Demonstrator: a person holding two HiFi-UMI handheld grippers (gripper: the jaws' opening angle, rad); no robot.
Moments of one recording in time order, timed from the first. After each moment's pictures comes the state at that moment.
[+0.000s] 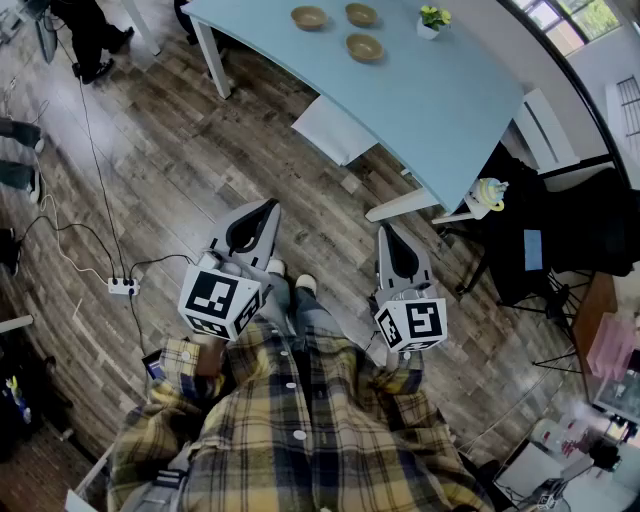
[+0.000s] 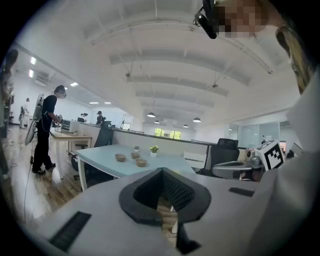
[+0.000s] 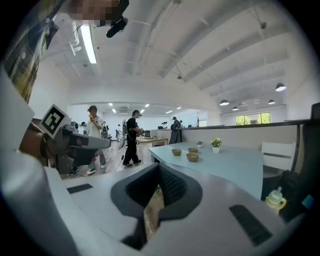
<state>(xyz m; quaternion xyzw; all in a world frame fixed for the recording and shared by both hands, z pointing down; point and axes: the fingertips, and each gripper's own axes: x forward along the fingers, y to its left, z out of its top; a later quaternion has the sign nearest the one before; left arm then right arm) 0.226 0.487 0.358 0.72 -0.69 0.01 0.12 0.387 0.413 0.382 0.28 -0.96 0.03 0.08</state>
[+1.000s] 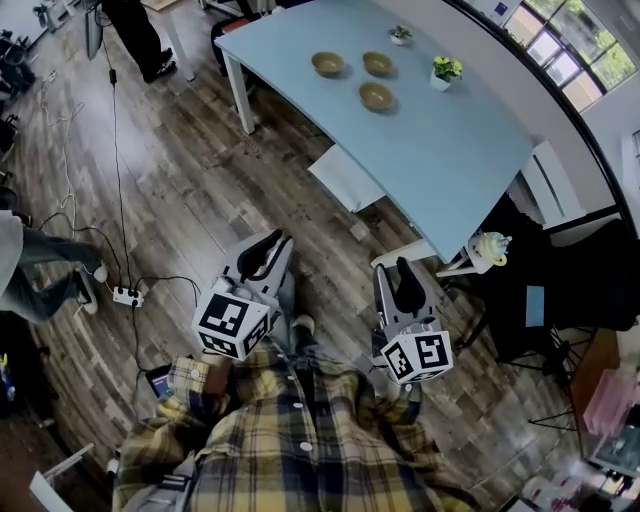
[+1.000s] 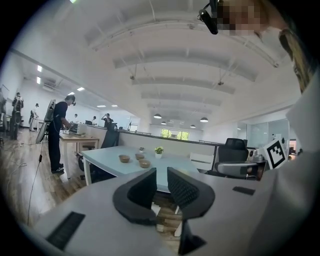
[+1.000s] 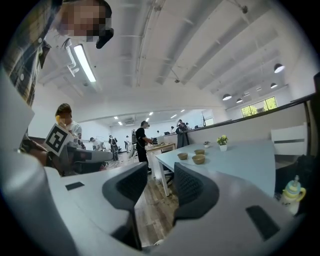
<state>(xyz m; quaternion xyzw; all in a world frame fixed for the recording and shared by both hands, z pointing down) 0.256 0.477 0.357 0.68 -0.72 0.02 0.13 0.418 0.390 0.372 0.23 -0.97 0.10 0.03</state>
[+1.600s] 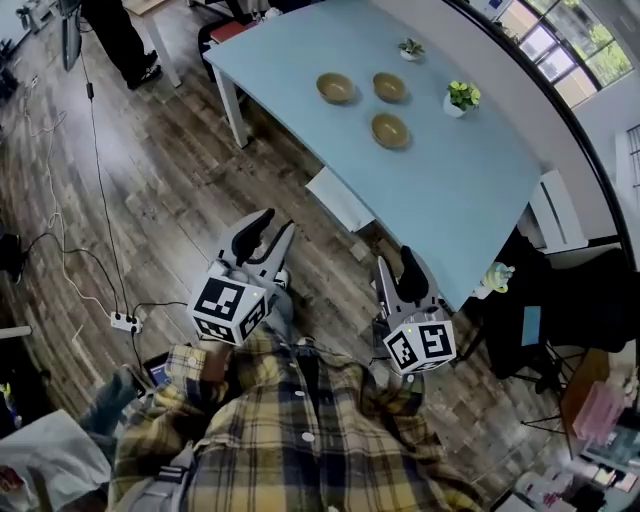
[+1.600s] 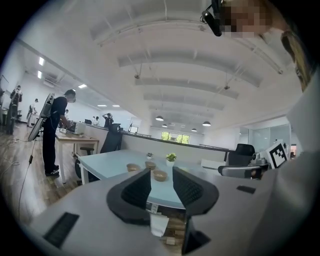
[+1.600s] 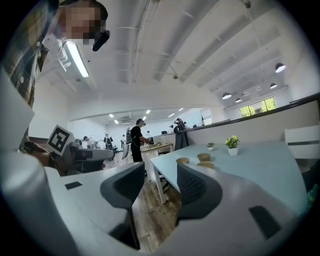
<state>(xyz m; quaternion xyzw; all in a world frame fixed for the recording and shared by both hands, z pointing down) 0.101 0.359 0.355 0.68 -0.72 0.00 0.13 0.277 0.277 0.372 0.24 -0.96 0.11 0.04</state>
